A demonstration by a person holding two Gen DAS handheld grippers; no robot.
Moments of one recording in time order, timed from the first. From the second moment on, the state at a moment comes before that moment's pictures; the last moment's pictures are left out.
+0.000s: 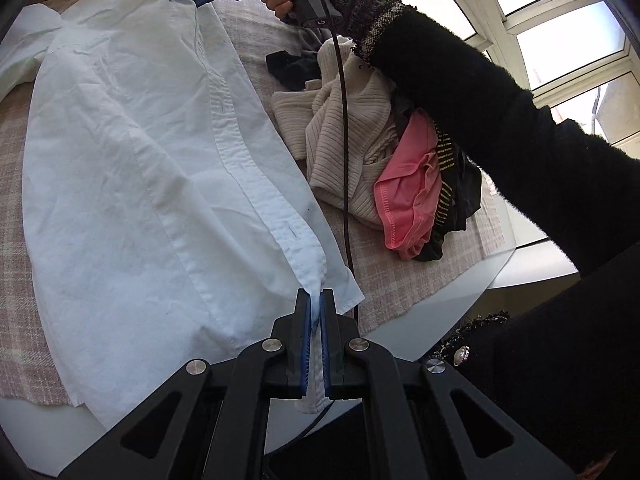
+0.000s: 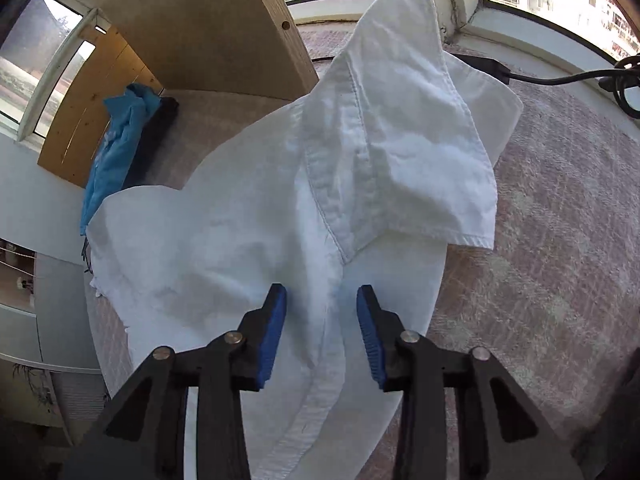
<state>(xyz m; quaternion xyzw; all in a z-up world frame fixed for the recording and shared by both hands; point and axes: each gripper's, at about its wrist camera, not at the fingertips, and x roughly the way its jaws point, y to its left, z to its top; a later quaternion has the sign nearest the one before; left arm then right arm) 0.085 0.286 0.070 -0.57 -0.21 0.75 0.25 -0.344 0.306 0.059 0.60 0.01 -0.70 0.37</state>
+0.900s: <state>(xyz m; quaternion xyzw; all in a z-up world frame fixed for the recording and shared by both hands) 0.075 0.269 0.078 -0.54 -0.19 0.78 0.24 -0.366 0.368 0.096 0.56 0.03 -0.77 0.29</state>
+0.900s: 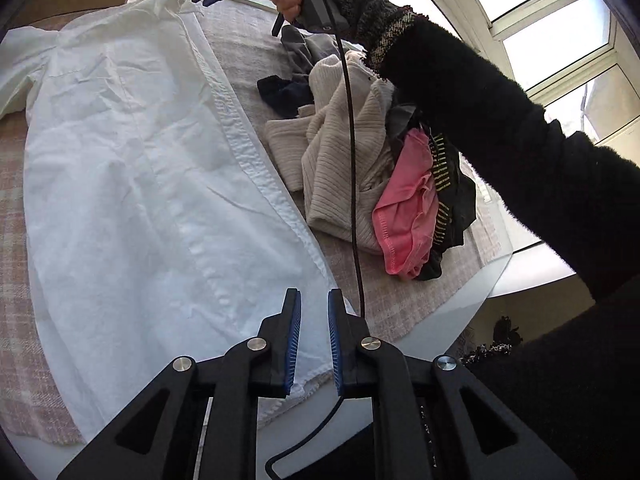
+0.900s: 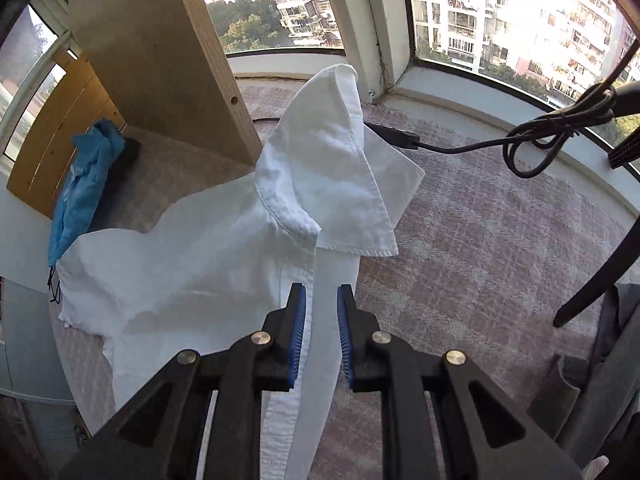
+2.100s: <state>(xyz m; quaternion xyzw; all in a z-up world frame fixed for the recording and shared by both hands) 0.146 0.167 0.052 -0.57 -0.15 0.80 0.14 -0.043 0.476 0.207 0.57 -0.02 -0.74 0.36</state>
